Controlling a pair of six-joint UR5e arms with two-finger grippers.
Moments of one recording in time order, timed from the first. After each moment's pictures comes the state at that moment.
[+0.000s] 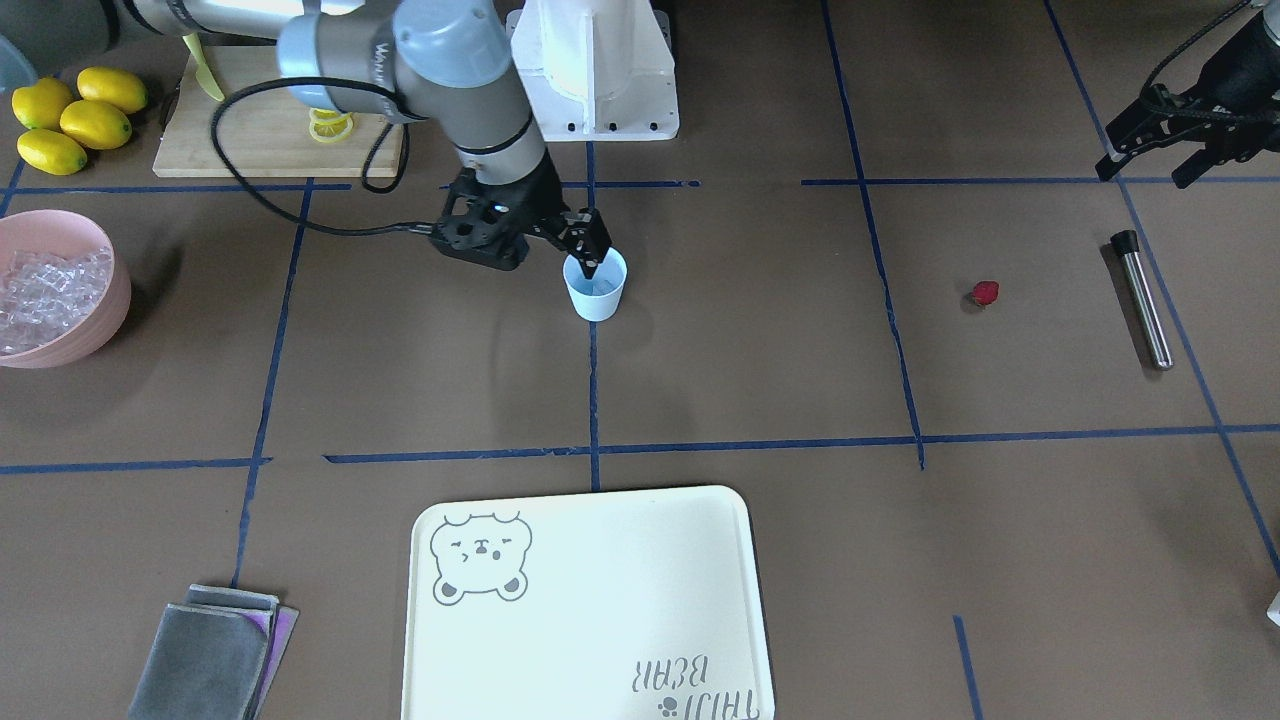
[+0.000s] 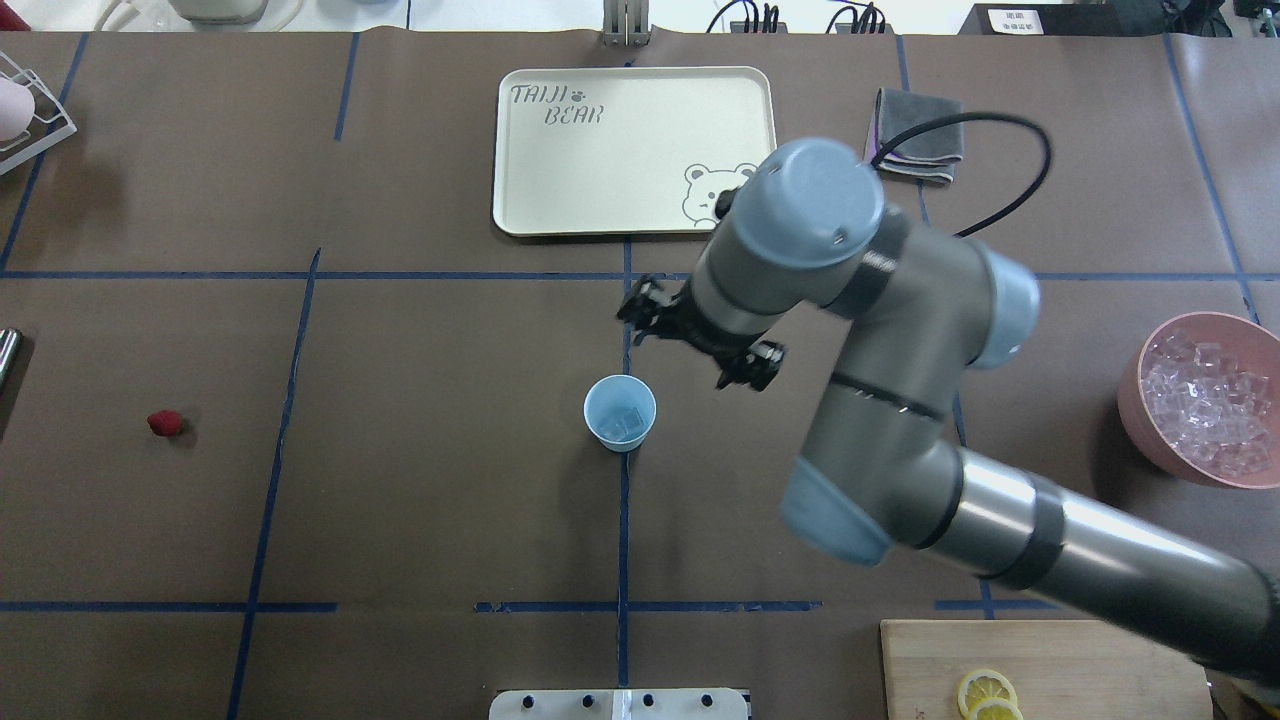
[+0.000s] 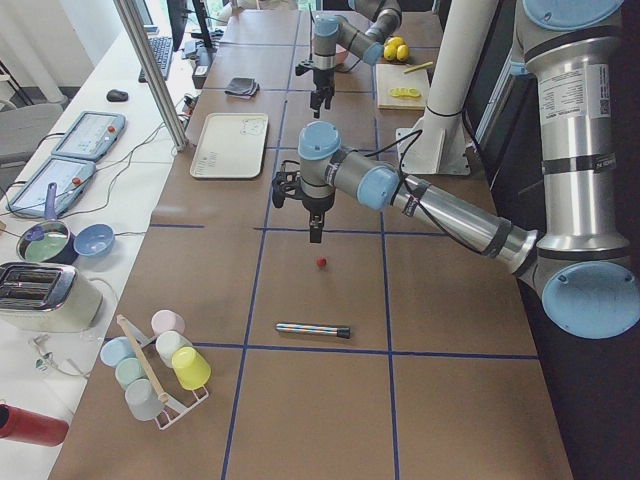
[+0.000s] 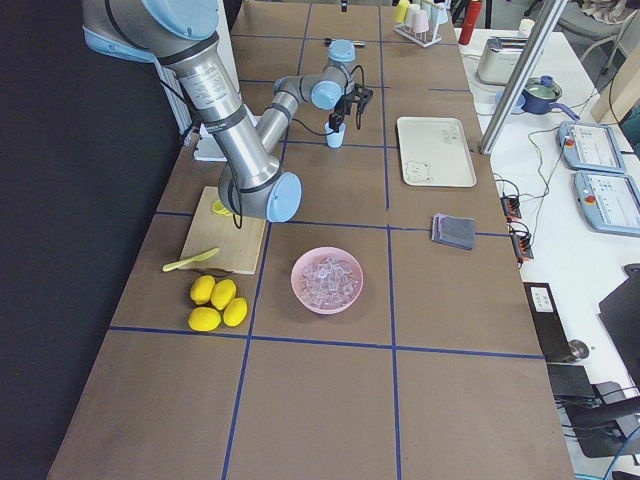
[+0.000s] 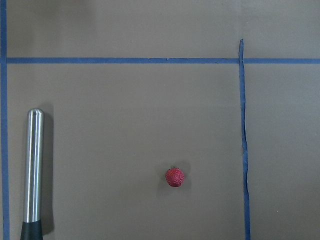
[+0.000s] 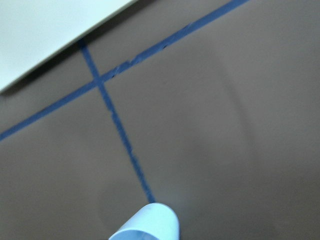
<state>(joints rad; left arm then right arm) -1.23 -1.42 -2.15 -1.61 -2.38 -0.54 0.63 -0.95 1.82 -1.54 2.04 1.66</state>
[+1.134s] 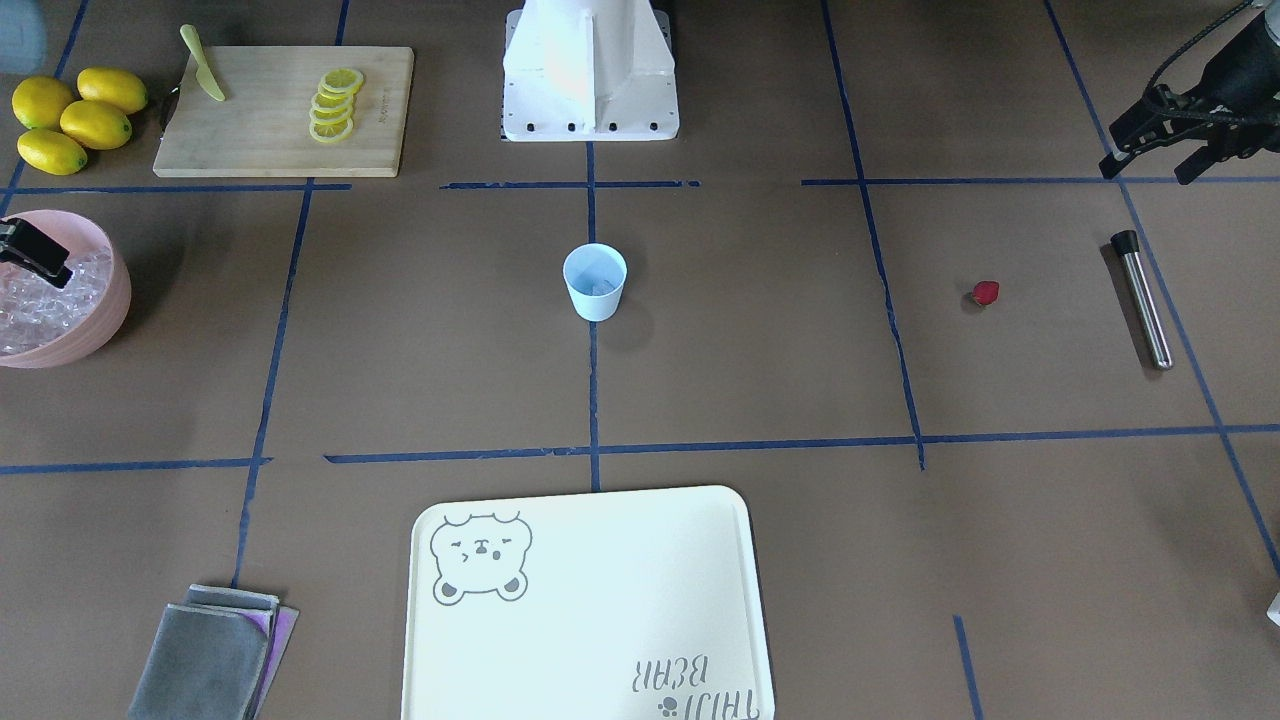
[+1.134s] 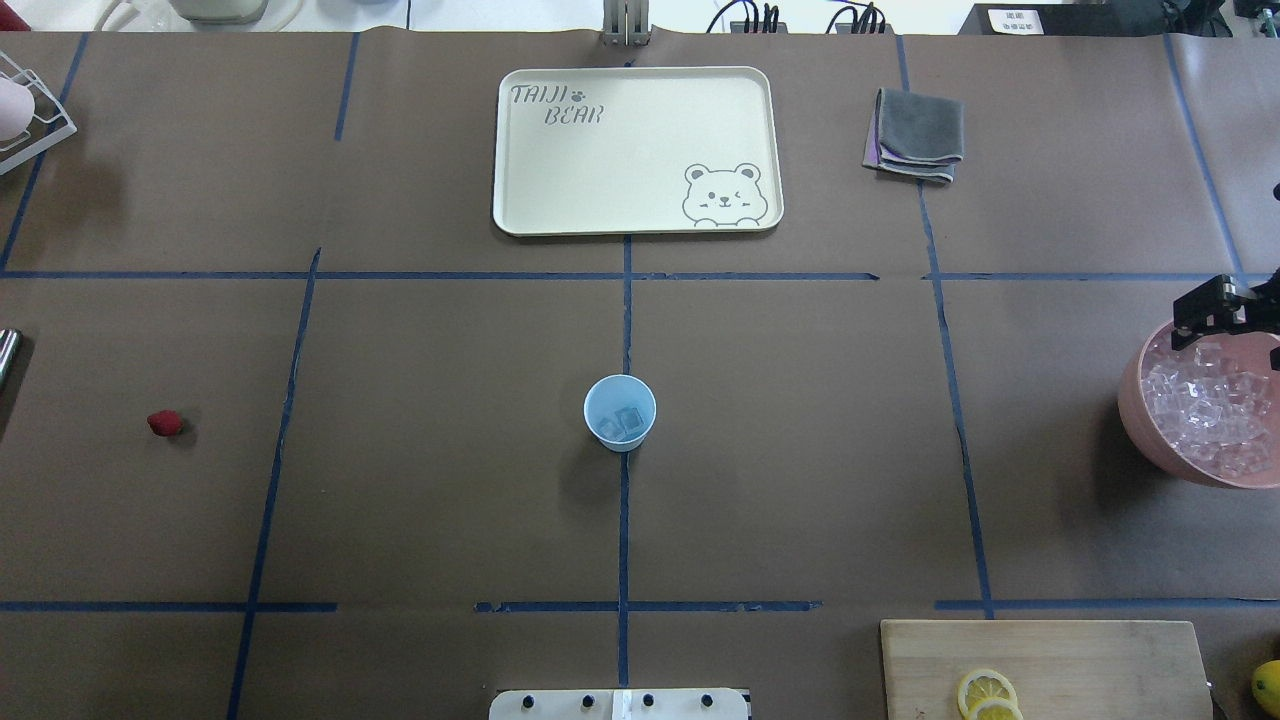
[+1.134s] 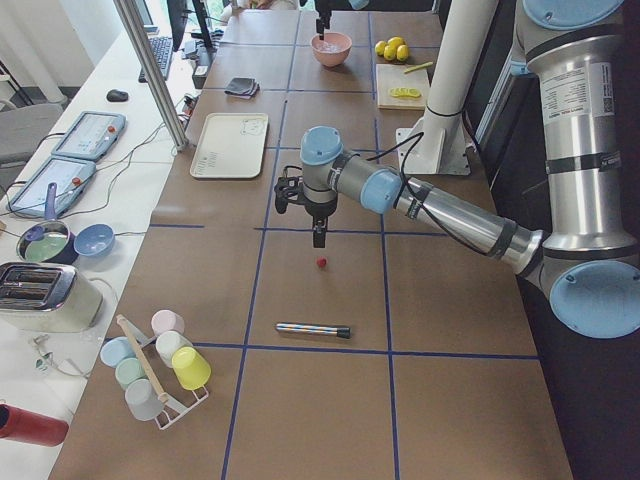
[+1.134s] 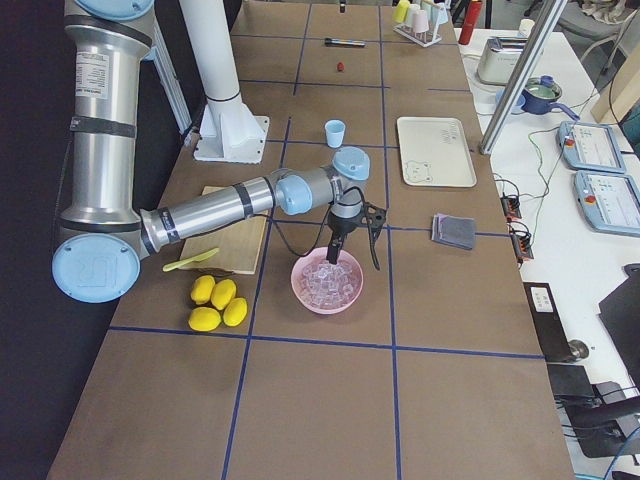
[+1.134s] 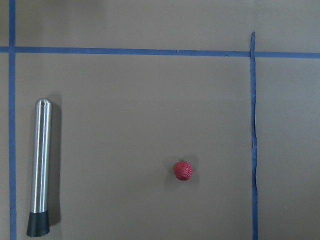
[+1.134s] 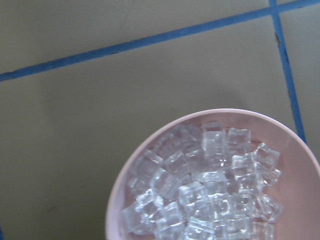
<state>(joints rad) -1.23 -1.40 -2.15 -1.62 -2.38 -0.54 1.13 -1.68 1.96 -1.57 2.22 0.79</state>
